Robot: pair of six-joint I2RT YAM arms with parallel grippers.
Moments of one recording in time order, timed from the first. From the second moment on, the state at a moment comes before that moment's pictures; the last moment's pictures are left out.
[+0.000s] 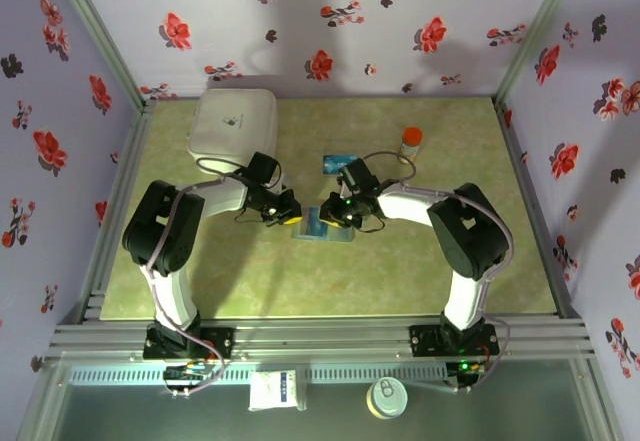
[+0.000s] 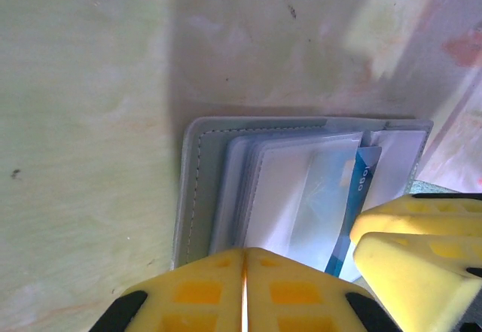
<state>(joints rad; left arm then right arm) -0.48 1.86 1.05 -0.33 0.54 -0.70 0.63 1.83 1.04 -0.22 -0.42 0.83</state>
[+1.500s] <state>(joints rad) -0.56 1.90 1.15 -0.46 0.47 -0.64 0.60 1.80 0.93 -0.09 -0.48 0.87</state>
